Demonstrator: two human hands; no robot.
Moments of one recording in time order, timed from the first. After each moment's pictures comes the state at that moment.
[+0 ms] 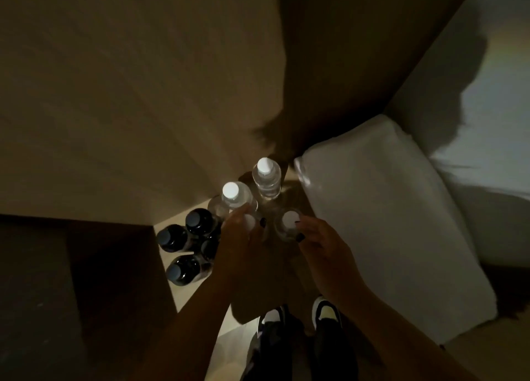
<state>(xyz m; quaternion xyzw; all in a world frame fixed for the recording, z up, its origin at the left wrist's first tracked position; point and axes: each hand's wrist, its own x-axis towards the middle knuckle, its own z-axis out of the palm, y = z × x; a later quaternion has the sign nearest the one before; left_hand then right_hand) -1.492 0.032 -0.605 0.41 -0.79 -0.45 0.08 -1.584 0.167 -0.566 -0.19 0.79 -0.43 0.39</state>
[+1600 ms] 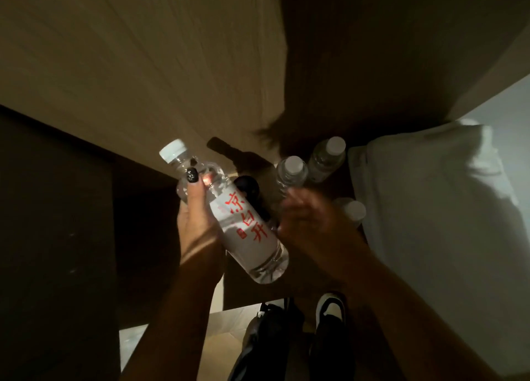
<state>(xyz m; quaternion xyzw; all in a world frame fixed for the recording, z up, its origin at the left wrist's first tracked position) -1.414 -0.017 -0.542 0.62 -0.30 -0.64 0.34 -1.546 0.083 -0.555 -0.32 0.68 -0.39 0.54</state>
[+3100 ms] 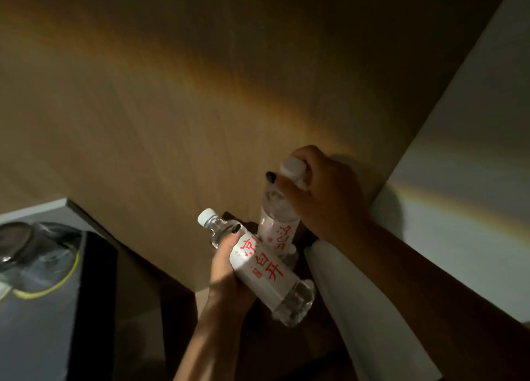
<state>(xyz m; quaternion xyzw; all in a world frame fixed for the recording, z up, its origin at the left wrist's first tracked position) -1.416 0.015 -0.309 0.35 -0.21 -0.87 0.28 -1.545 0.072 -0.209 -0.48 0.78 -0.39 -0.04</state>
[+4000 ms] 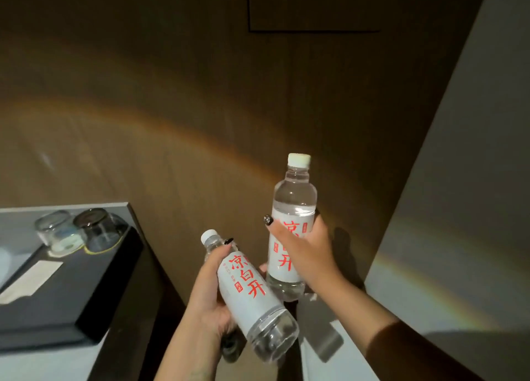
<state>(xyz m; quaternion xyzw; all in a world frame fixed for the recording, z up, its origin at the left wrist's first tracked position) -1.432 0.151 -0.191 0.36 -0.11 -0.88 0.31 -1.573 0.198 -0.159 -0.35 0.60 -0.64 0.32</state>
